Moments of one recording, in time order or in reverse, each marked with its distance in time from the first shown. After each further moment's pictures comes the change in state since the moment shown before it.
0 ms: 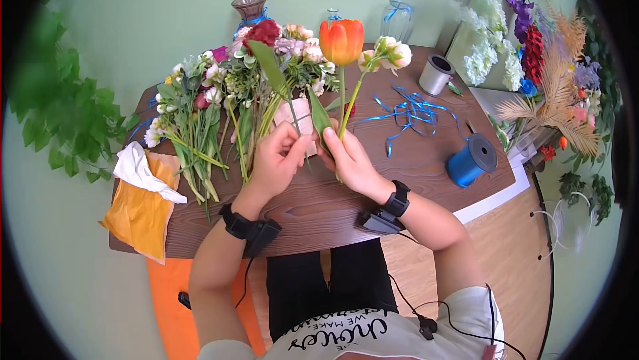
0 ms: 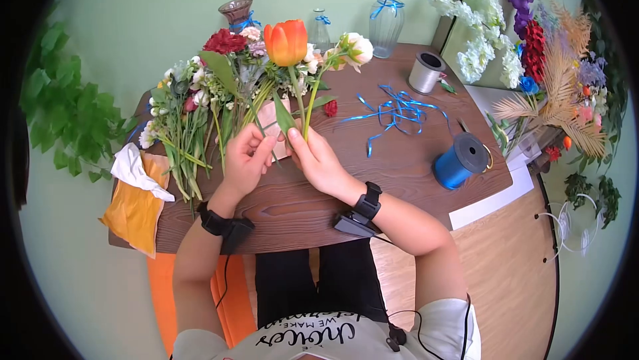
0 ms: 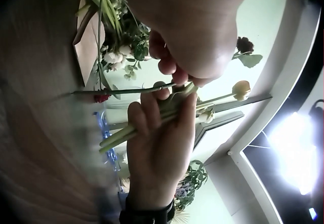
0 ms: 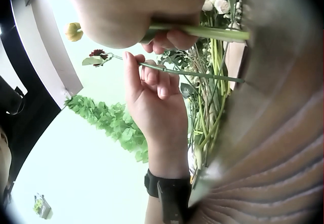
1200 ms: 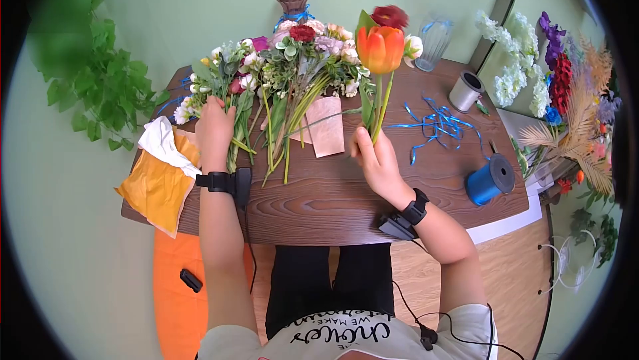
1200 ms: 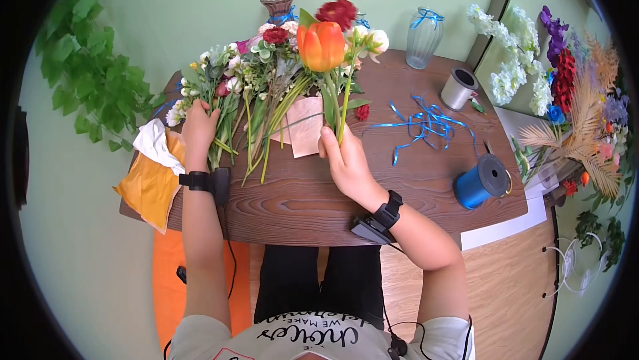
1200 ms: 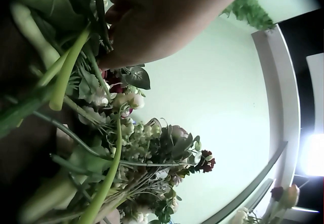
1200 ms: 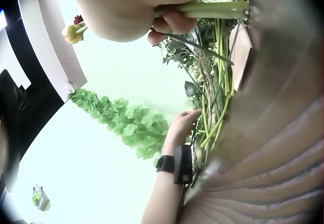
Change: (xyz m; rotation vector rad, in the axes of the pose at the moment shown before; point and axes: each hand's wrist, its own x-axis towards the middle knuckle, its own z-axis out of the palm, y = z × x) left_hand 0.007 -0.029 -0.152 1.302 0.623 -0.369; right_hand -0.001 -0.002 -0.002 -0.240 0.097 -0.128
